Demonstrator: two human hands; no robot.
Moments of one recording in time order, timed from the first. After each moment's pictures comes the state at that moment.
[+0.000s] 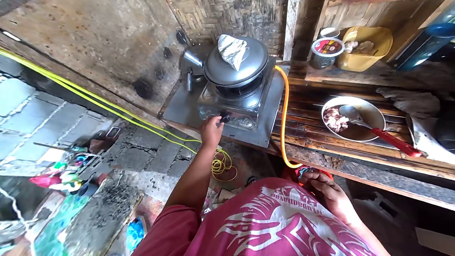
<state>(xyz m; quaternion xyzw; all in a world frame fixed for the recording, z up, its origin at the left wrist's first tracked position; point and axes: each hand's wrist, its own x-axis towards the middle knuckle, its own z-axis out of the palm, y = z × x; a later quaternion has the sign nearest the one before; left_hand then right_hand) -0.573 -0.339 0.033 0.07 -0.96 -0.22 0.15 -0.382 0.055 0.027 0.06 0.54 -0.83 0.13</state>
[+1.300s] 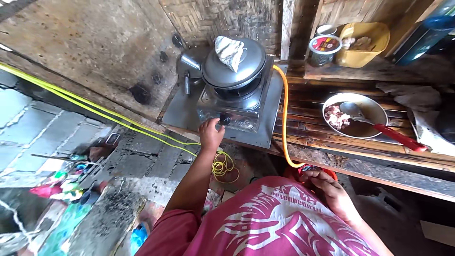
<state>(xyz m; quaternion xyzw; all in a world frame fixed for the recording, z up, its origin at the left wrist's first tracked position) -0.573 -0.344 0.033 0.04 -0.97 -0.16 0.17 -0.385 0.041 0.025 0.08 0.54 -0.83 0.12</state>
